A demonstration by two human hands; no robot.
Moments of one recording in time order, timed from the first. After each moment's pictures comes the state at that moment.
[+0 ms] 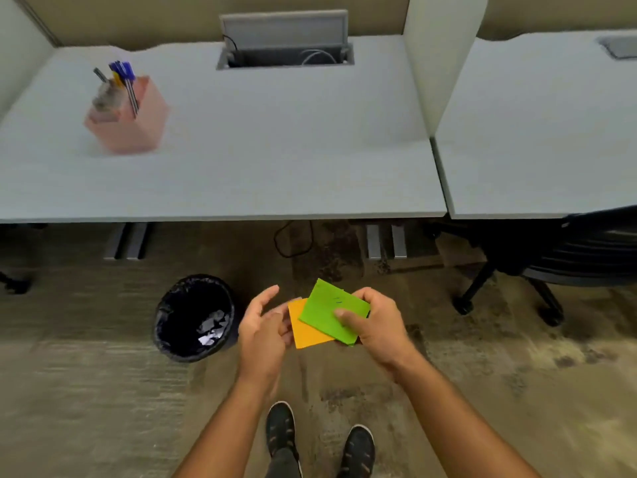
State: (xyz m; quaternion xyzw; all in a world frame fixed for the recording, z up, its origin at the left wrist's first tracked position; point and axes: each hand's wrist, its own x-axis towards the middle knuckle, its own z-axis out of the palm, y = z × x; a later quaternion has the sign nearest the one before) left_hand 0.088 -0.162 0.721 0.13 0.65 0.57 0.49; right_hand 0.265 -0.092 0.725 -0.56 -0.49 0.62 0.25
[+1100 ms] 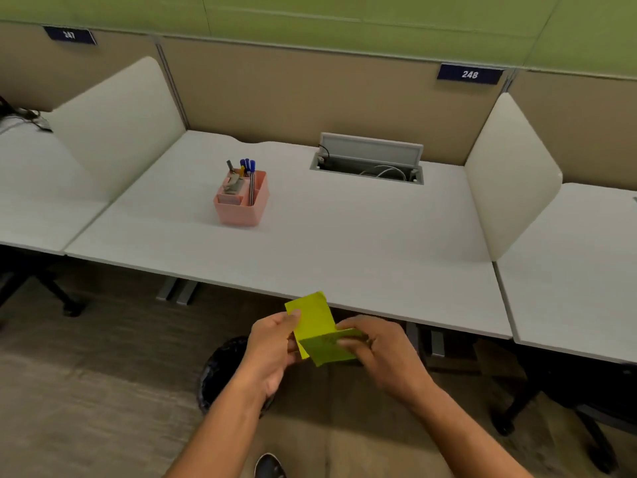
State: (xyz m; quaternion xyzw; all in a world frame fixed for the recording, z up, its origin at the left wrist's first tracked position) left_hand -0.118 -0.115 0.839 0.11 0.61 0.57 0.55; right_hand 0.085 -0.045 0.875 -0.37 -0.83 0.35 0.21
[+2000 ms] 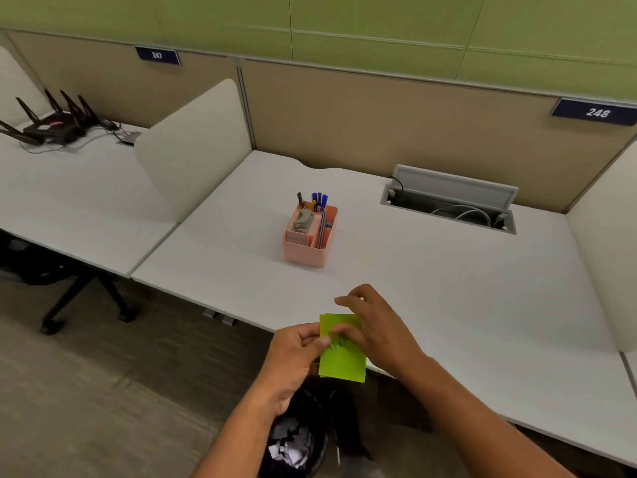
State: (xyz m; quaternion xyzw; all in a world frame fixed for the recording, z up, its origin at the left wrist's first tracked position) left_hand -0.304 -0.060 0.842 0.23 0.61 0.56 0.52; right_hand -0.162 0.081 0.866 -0.29 -0.90 0.28 0.15
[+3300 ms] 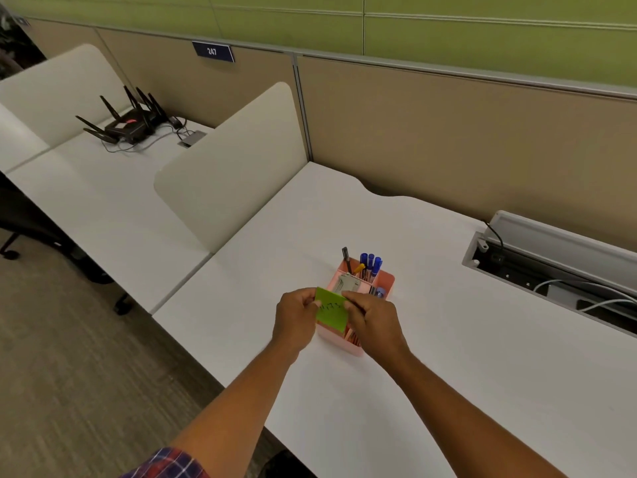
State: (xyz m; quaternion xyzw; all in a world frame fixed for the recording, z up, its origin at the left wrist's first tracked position) left_hand -0.525 0.208 0.814 0.18 0.84 0.45 0.25; right_hand -0.400 0.326 0.796 -0.30 -0.82 0.46 0.15
